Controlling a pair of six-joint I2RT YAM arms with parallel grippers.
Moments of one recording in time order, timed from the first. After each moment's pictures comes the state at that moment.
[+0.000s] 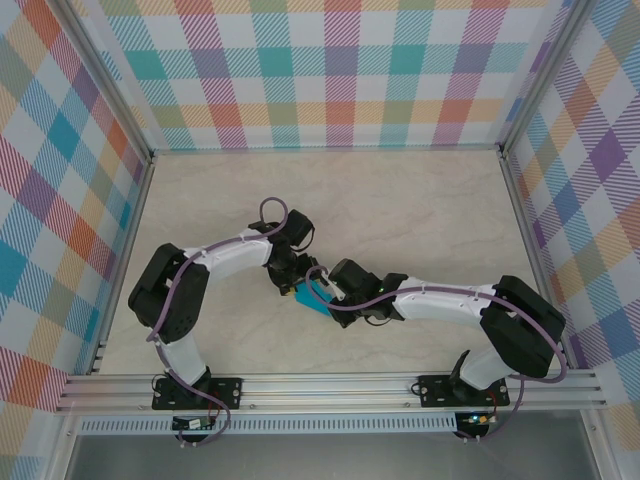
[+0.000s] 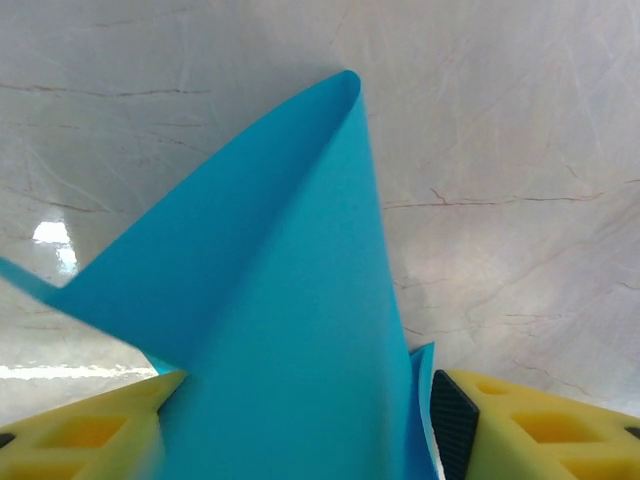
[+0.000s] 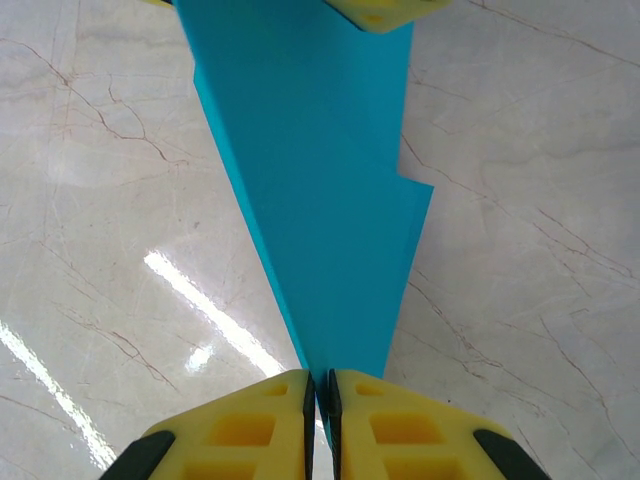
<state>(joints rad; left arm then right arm) -0.62 1.77 1.15 -0.71 0.25 -0.96 1.00 1.50 0.79 -0.34 -0.03 0.32</state>
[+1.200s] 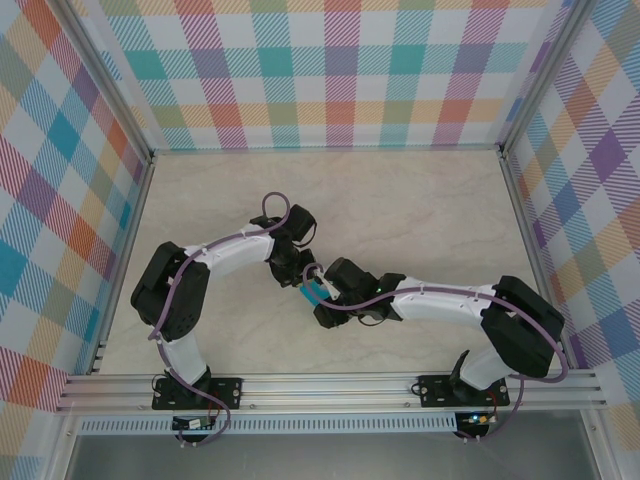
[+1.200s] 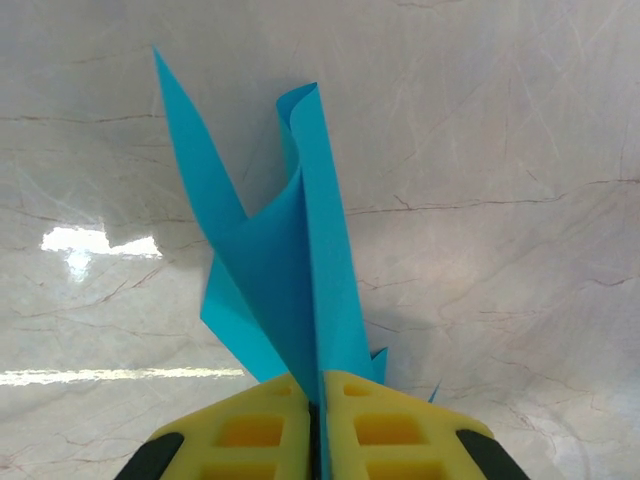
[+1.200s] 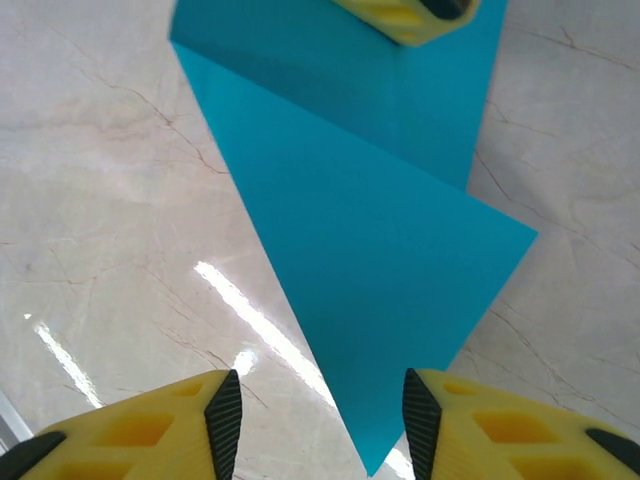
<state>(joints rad) -0.62 1.78 1.21 -0.76 0.24 -0.94 1.02 1.50 0.82 -0.30 -0.10 0.38</state>
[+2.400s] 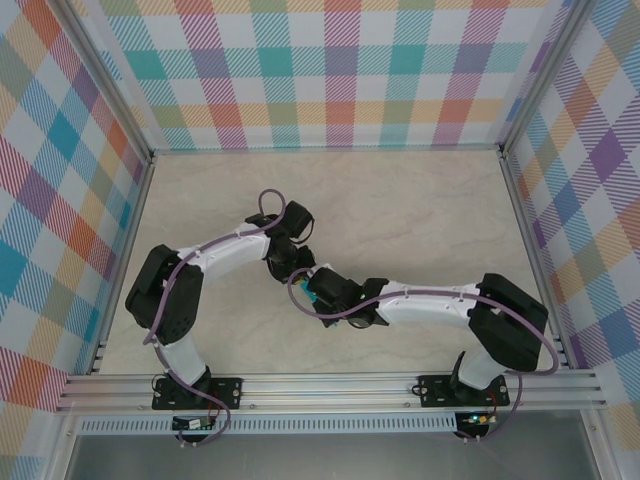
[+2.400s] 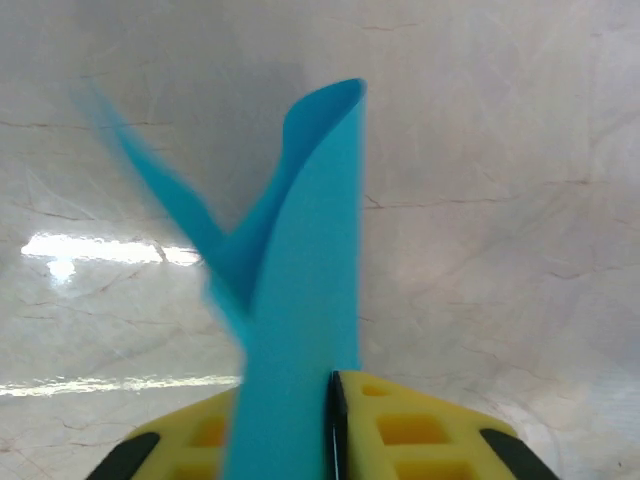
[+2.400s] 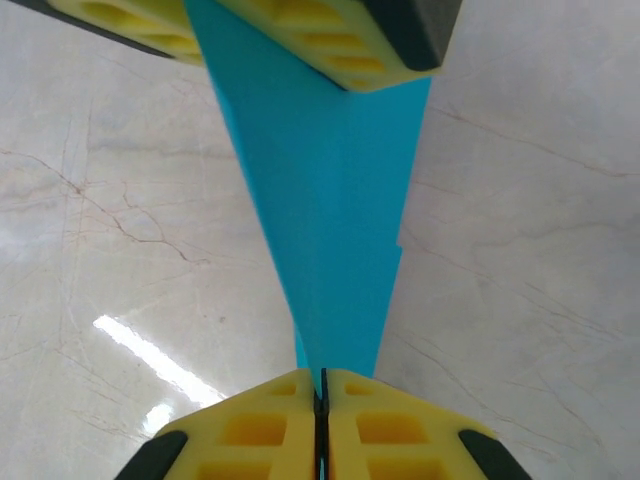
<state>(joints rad) -0.62 1.74 1.21 -0.76 0.25 -0.95 1.12 1.56 0.89 -0.36 0.23 0.45</state>
